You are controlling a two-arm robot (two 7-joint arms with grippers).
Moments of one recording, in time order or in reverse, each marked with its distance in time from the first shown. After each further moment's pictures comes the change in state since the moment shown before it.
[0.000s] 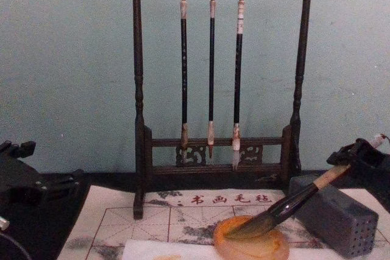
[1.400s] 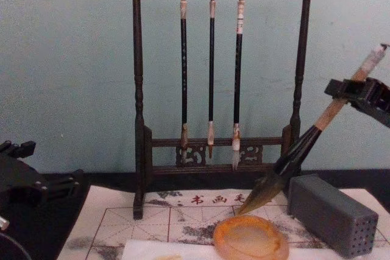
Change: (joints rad) left arm 0.000 0.000 0.000 0.000 0.000 0.000 0.000; right arm -0.083 0.199 -0.118 -0.242 -0.157 -0.243 0.277
